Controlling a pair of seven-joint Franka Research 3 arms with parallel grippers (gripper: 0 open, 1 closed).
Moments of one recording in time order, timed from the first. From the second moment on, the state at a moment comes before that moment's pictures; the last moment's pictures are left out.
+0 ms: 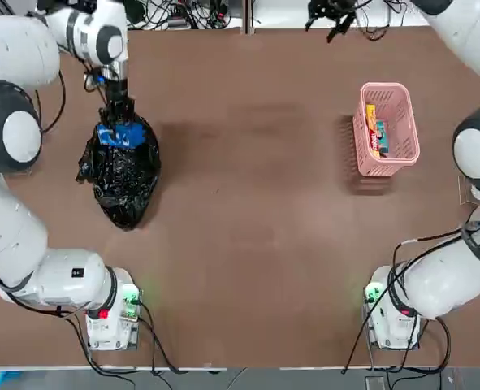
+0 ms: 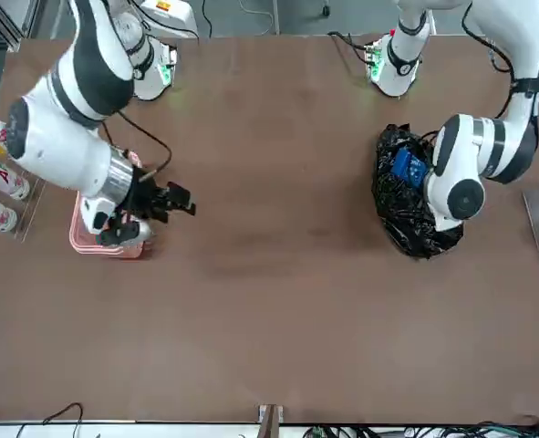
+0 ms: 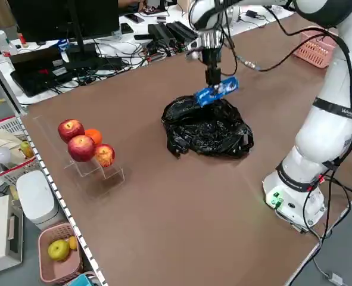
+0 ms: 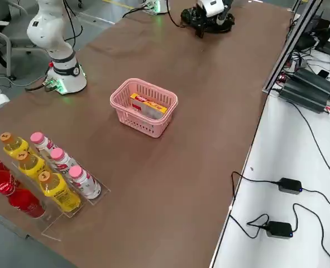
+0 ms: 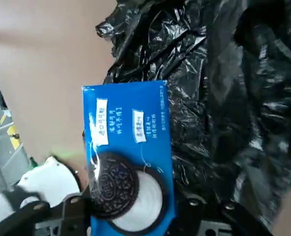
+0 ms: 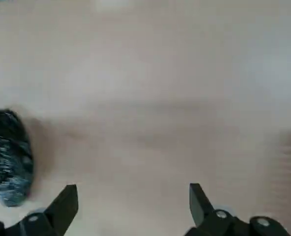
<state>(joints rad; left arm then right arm) 0.00 0.25 -0.15 -2.07 0.19 1.75 -1.26 0.32 0.21 -0.06 -1.61 0.40 1.87 0.11</state>
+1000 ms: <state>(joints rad) 0.03 0.21 -0.15 -2.19 0.24 1.90 -1.26 0.03 0.02 -0.06 -2.02 0.09 2.01 -0.19</state>
